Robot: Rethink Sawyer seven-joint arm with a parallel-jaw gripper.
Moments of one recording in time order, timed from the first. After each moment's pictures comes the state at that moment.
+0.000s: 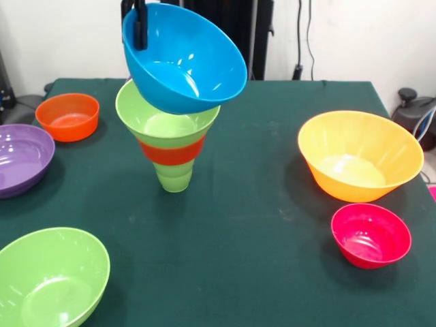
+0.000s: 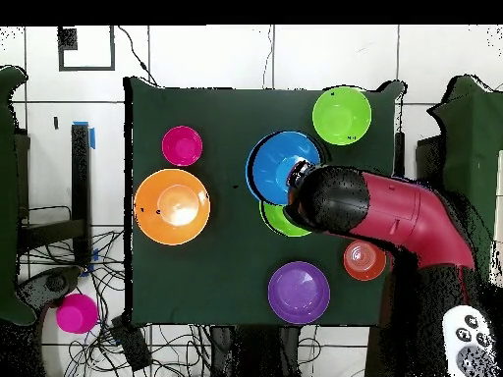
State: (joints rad) arm -0.49 -0.93 0.14 1.64 -0.18 0.74 1.99
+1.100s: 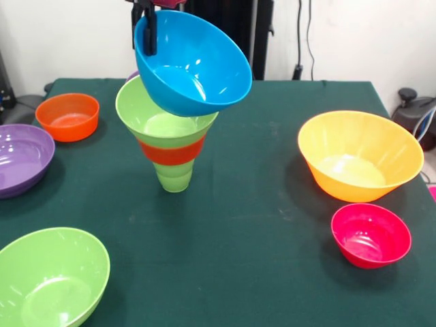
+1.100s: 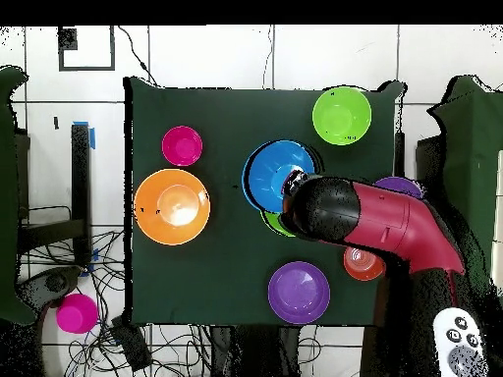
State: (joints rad) arm -0.49 -0.93 0.14 1.69 -0.19 0.71 1.99
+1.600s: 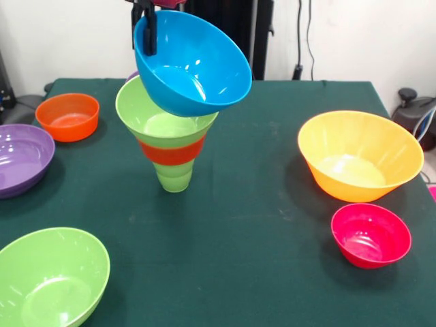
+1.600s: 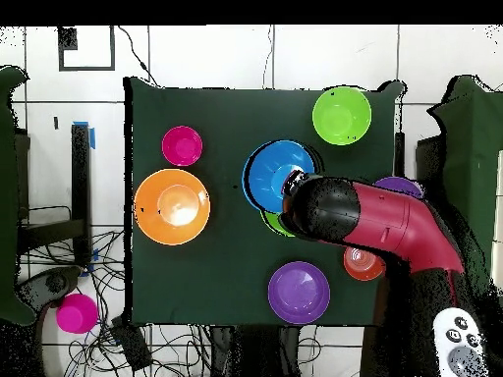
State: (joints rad) arm -0.49 -0.93 0.14 1.69 -0.19 0.71 1.99
